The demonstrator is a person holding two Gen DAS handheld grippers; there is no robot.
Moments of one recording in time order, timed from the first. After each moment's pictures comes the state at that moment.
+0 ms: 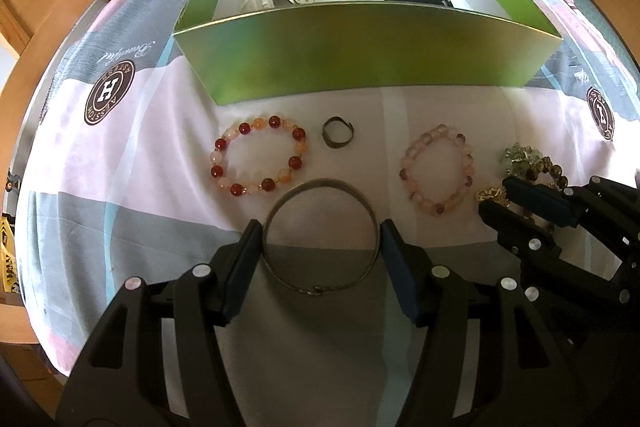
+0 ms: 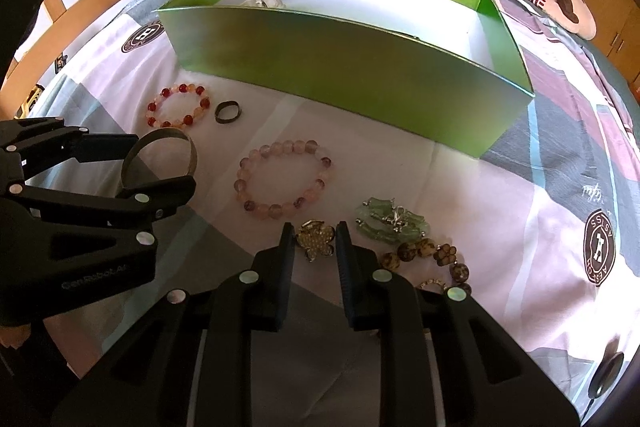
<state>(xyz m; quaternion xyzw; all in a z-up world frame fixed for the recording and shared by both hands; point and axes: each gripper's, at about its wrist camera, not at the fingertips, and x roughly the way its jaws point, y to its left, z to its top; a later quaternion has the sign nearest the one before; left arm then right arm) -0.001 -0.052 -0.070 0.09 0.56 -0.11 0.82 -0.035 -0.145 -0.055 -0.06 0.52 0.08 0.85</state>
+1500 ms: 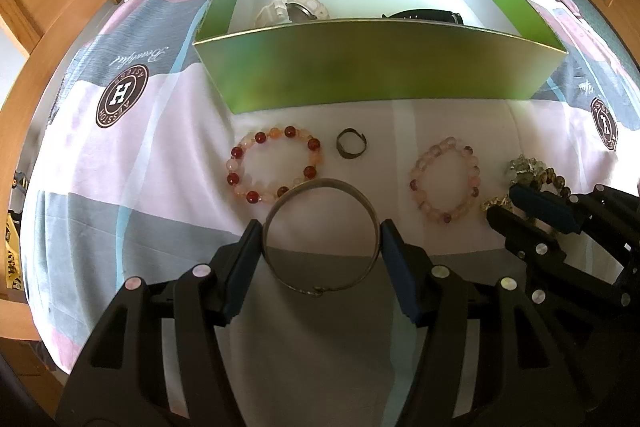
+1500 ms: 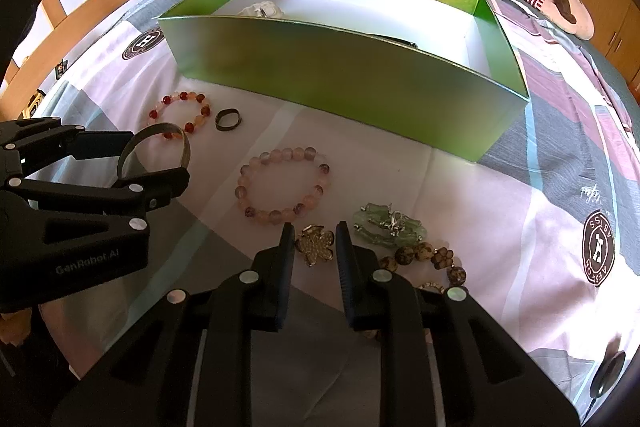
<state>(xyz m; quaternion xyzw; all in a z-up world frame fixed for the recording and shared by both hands) 0.000 -0.040 -0.060 0.08 0.55 -0.09 0.83 -0.036 -0.146 -0.049 -0.05 0.51 0.08 0.85</state>
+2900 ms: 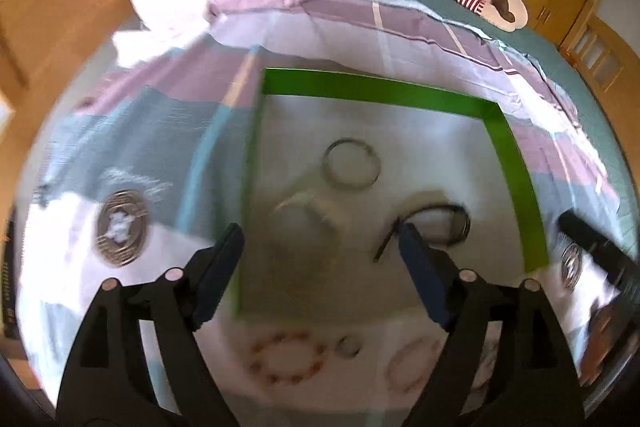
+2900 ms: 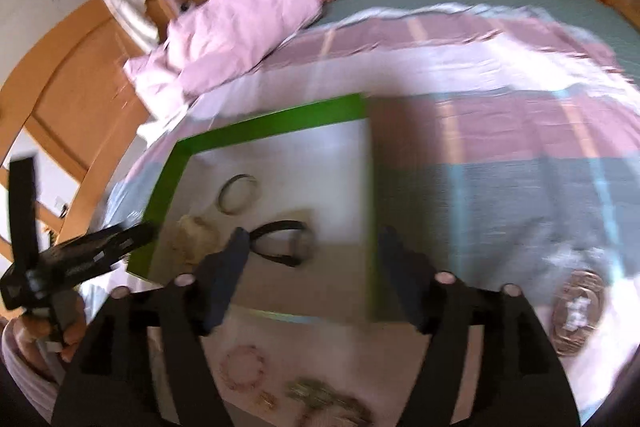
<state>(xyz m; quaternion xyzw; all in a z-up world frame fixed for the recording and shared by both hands) 0.113 -0.012 0.018 0.00 0.48 -0.10 0.87 0.033 -0.280 0.040 0.16 0.42 -0.01 0.89</state>
